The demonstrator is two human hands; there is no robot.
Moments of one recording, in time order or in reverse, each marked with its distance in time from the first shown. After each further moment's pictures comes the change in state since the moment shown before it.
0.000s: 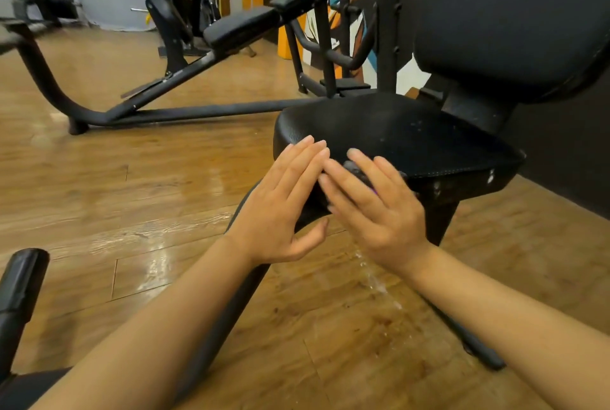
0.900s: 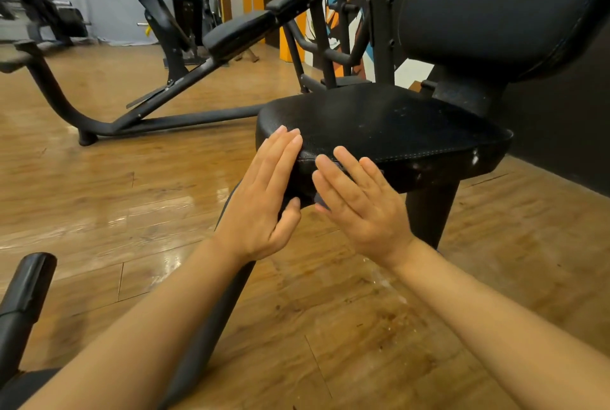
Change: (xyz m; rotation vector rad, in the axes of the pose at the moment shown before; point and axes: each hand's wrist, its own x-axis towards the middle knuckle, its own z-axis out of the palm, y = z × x) left_hand -0.001 0.012 0.005 -0.066 0.031 -0.095; right_hand -0.018 0.002 0.003 0.065 0.069 0.027
